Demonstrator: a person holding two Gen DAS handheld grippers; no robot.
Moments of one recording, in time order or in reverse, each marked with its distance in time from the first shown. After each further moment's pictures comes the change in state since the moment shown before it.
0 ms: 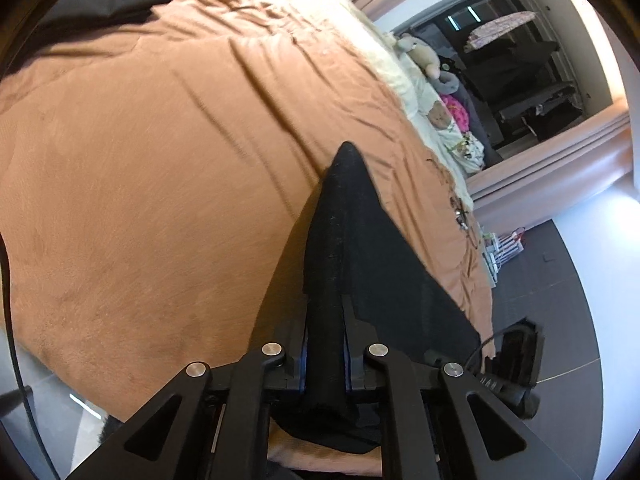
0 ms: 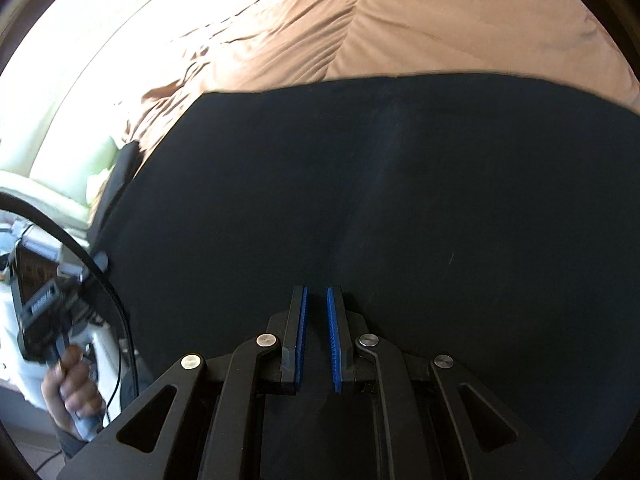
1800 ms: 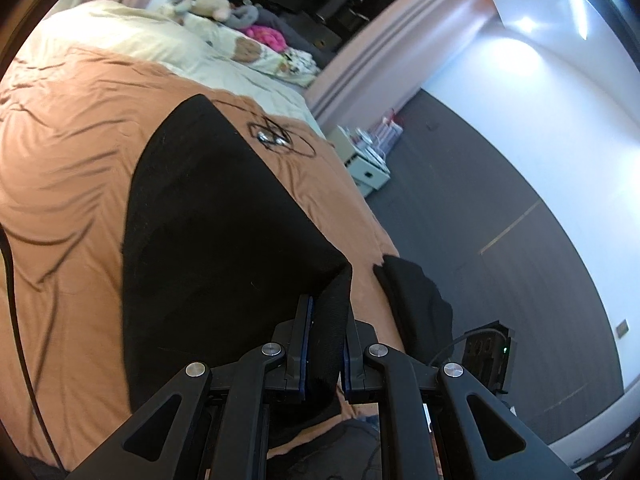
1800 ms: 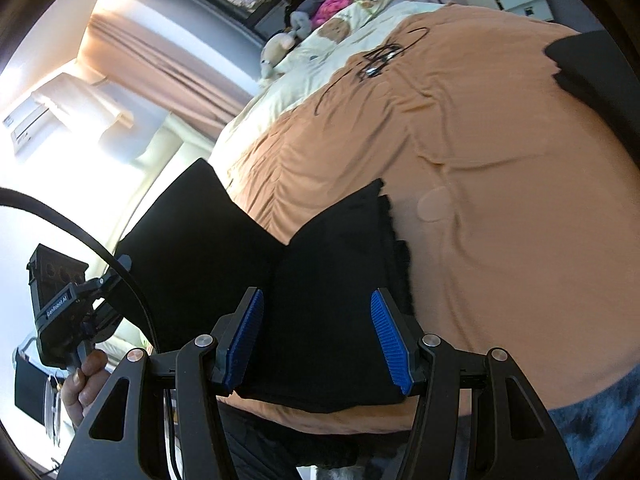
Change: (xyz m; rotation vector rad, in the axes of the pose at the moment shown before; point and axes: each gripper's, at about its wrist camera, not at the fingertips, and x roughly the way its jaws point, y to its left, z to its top) left arm 0.064 -0.306 -0.099 0.519 0.215 -0.305; right arm -0.217 -0.156 -0.142 0.317 -0.560 0.087
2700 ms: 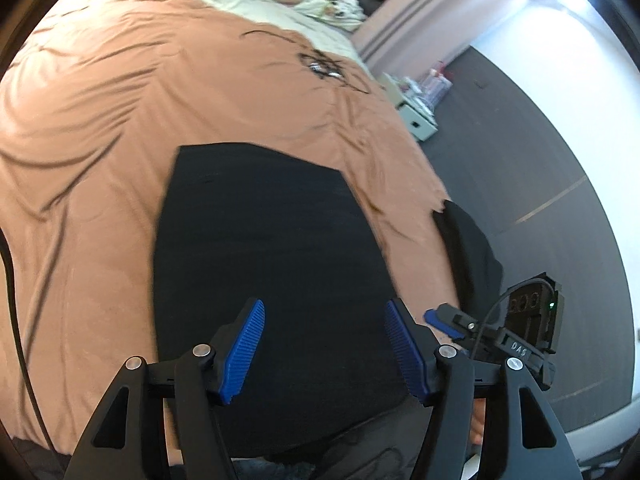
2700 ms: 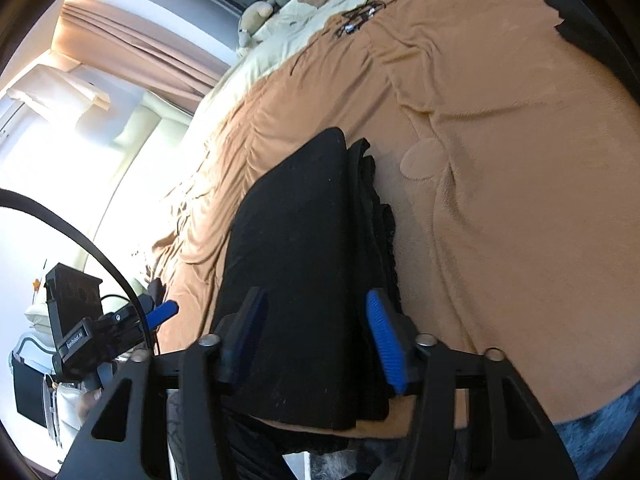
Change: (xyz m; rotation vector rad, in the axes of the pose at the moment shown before) left arm 0.045 0.072 -0.039 -0.088 0.180 0.149; right arm 0.051 -0.010 0.006 0.031 0.137 -0.038
